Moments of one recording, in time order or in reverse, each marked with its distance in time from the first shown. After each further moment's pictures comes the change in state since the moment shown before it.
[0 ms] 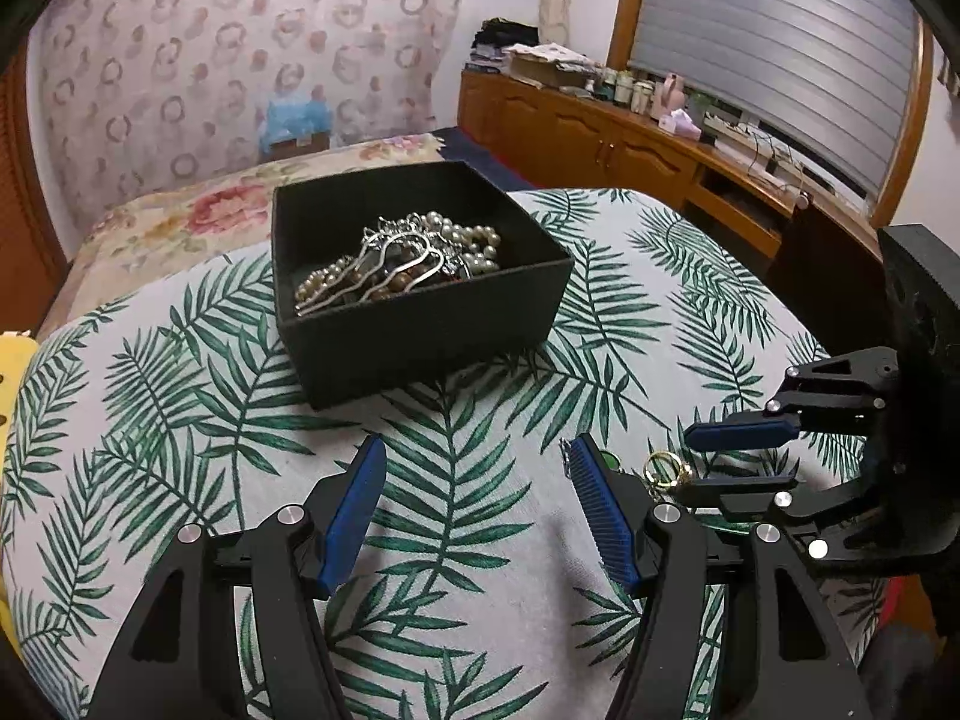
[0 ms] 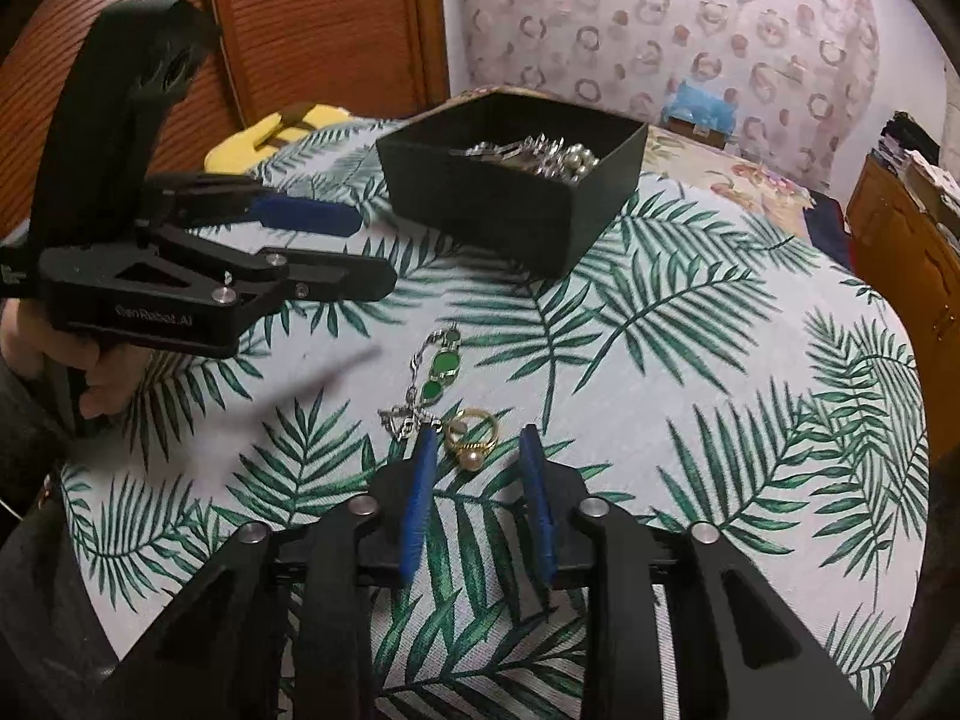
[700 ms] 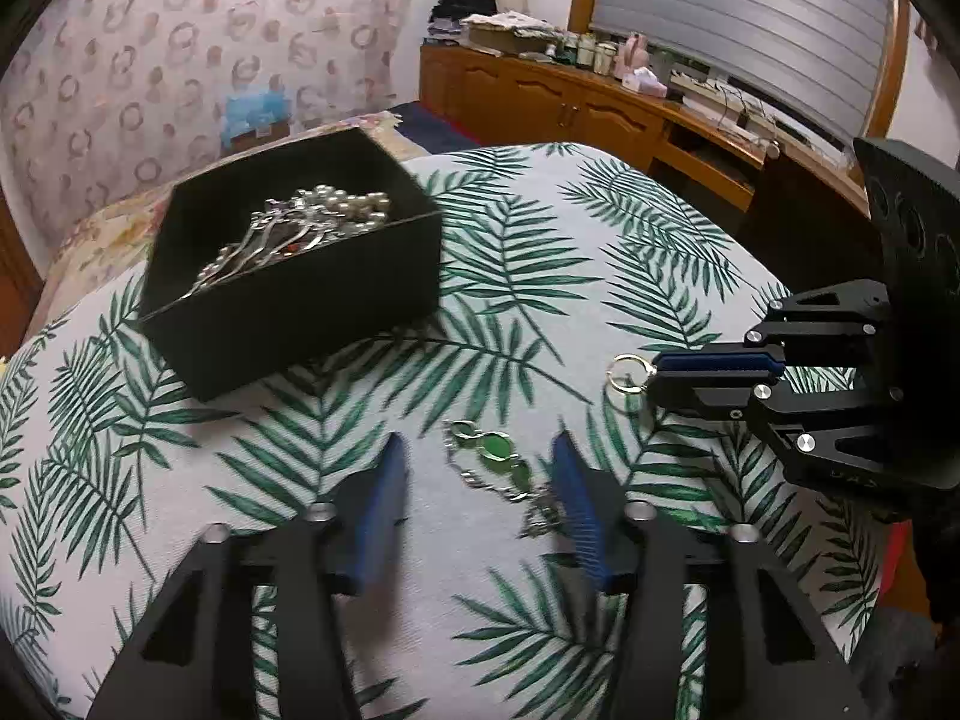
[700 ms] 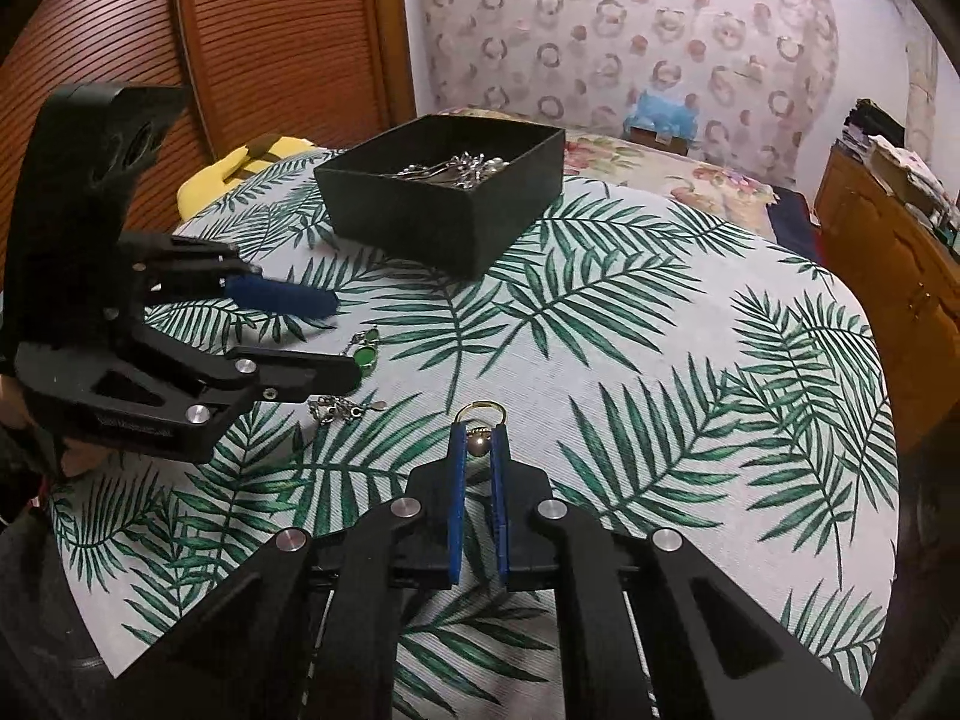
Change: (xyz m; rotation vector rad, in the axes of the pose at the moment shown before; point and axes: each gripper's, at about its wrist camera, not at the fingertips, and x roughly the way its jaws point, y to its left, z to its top) left arm 0.021 -0.051 -0.004 0.084 0.070 -0.034; right arm -0.020 -0.033 -0.016 0.067 -0.077 -0.048
